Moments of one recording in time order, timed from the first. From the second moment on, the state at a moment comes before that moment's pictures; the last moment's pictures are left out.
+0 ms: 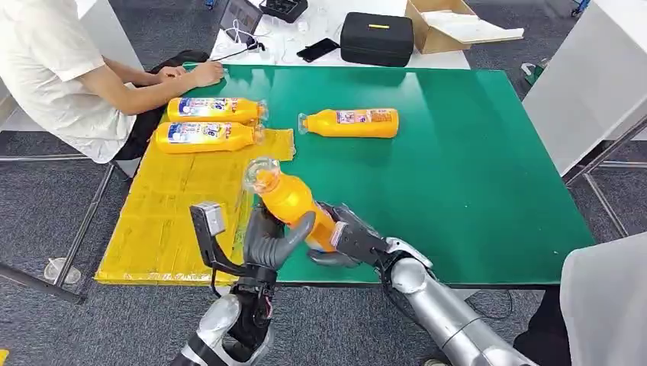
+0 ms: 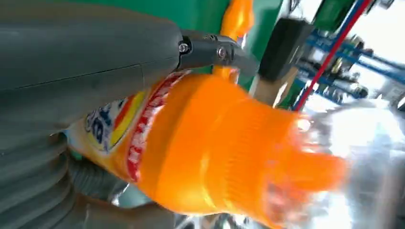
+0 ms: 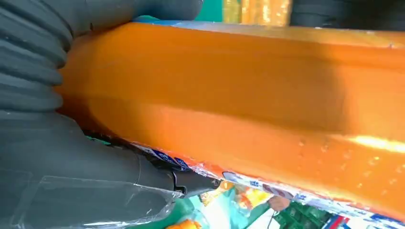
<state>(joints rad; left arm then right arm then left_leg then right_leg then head) -0.22 -0.26 -0.67 -1.20 0.55 0.21 -0.52 -0.41 -0.09 0.65 -1.11 0.15 0.15 -0.38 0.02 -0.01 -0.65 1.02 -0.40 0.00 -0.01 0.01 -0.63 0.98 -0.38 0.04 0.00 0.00</state>
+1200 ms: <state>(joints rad) -0.23 -0.25 -0.65 -1.25 0.40 0.29 -0.54 -0.34 0.00 0.52 -1.11 0.44 -0.53 -0.53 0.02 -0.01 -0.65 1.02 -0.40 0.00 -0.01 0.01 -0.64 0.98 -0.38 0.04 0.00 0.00</state>
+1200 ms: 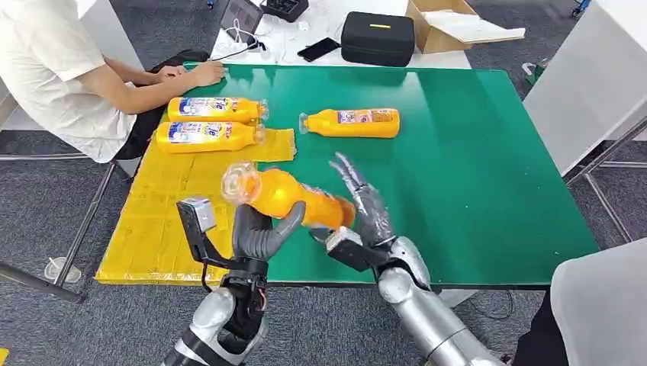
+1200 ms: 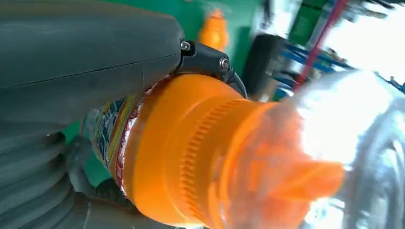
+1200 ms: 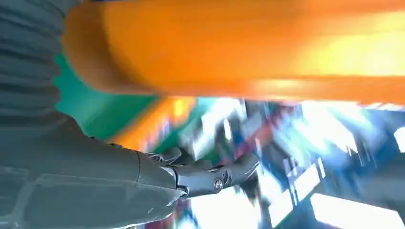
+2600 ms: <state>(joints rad) -0.51 -0.13 -0.53 -0.74 -1.24 0.25 -0.01 -0.09 0.14 0.06 -1.61 0.33 -0.70 -0.70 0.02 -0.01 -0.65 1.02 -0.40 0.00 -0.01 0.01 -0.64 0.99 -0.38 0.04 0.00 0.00</state>
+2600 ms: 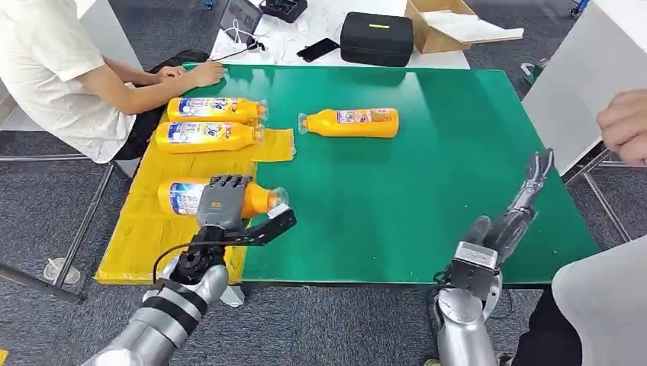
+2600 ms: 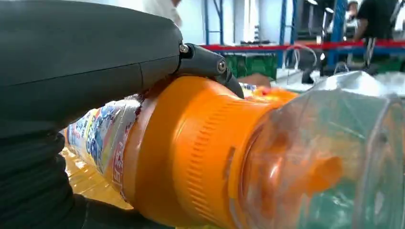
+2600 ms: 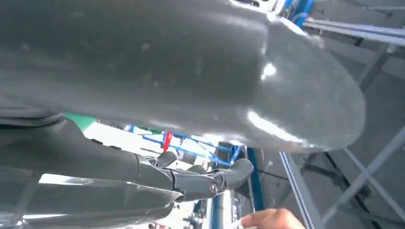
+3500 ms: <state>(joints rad) -0.64 -0.16 -0.53 -0.47 -1.08 0.04 -0.03 -0.12 0.10 0.14 -1.52 0.21 -0.70 -0.70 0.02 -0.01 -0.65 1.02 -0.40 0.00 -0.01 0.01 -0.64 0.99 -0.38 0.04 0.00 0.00</state>
